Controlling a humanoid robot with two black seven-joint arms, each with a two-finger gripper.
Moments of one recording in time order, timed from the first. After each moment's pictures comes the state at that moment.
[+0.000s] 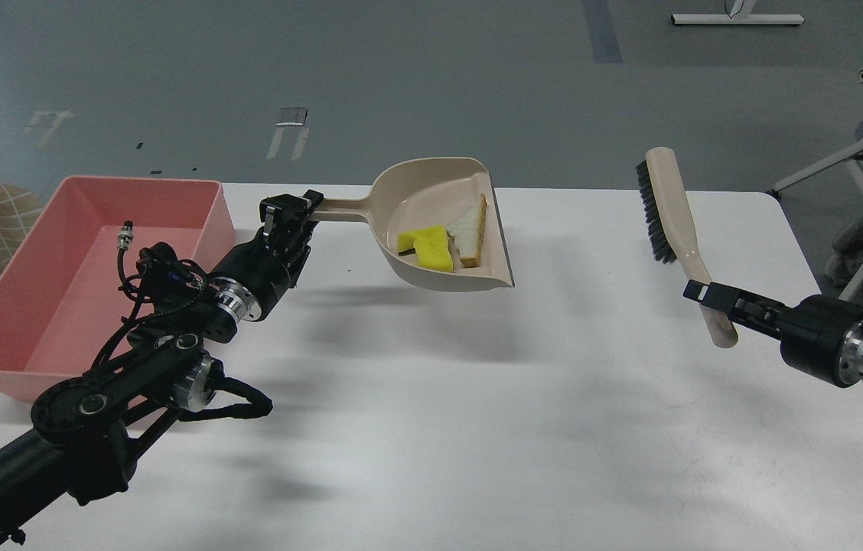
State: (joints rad) left arm -0.40 0.39 -0.83 -1.26 0.74 0.18 -0.20; right arm 0.49 -0.98 0.56 1.54 -1.19 0.17 0.05
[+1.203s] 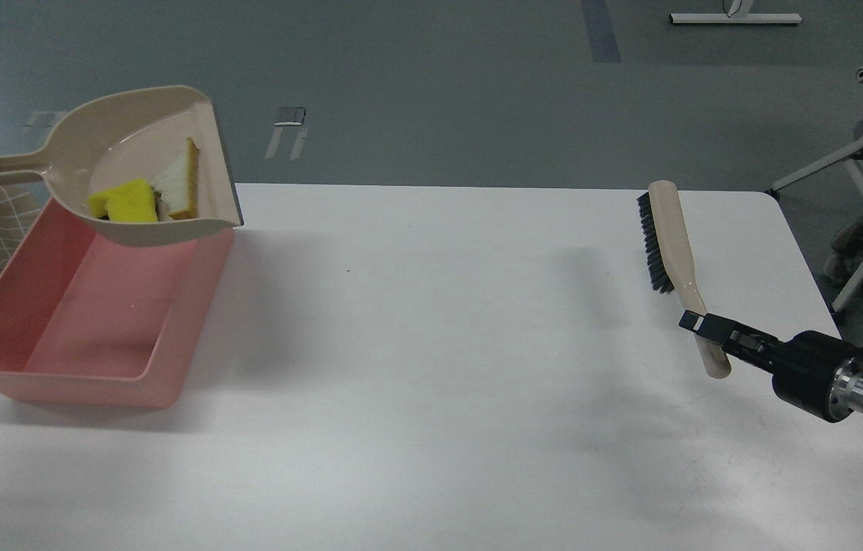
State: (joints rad) left arm 0.30 0.87 -1.72 -1.40 0.67 -0.17 -0.20; right arm 0.41 -0.95 0.56 1.55 -1.19 0.11 0.08
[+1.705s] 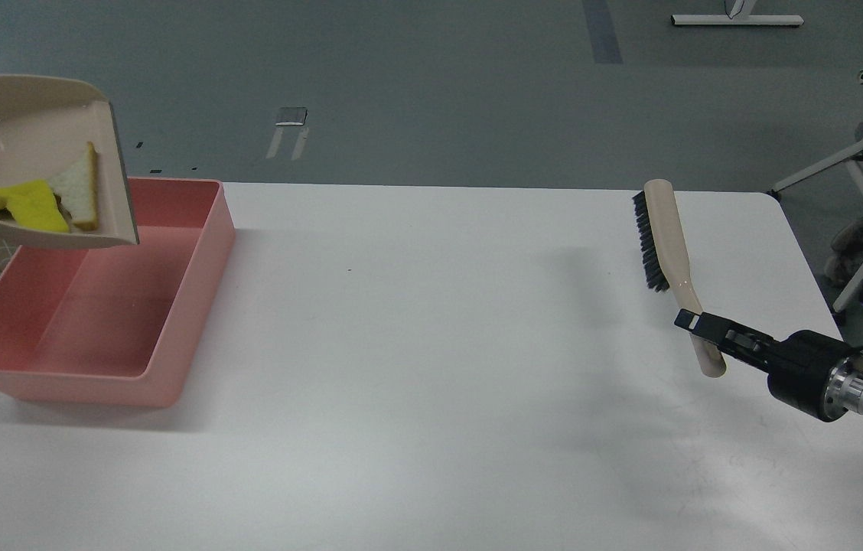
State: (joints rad) left arm 0.30 1.08 -1.76 -1.21 0.88 -0.17 -0.36; right arm 0.41 -0.95 0.56 1.55 -1.19 0.10 0.08
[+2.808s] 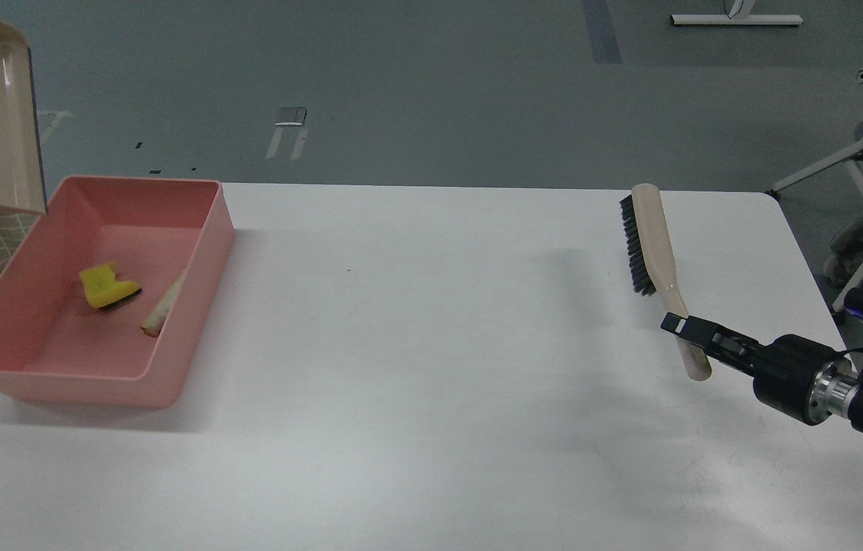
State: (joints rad) left arm 0.15 1.17 -1.74 -1.17 1.09 -0.05 -0.38; right arm 0.40 -0.91 0.57 1.55 -1.19 0.10 0.08
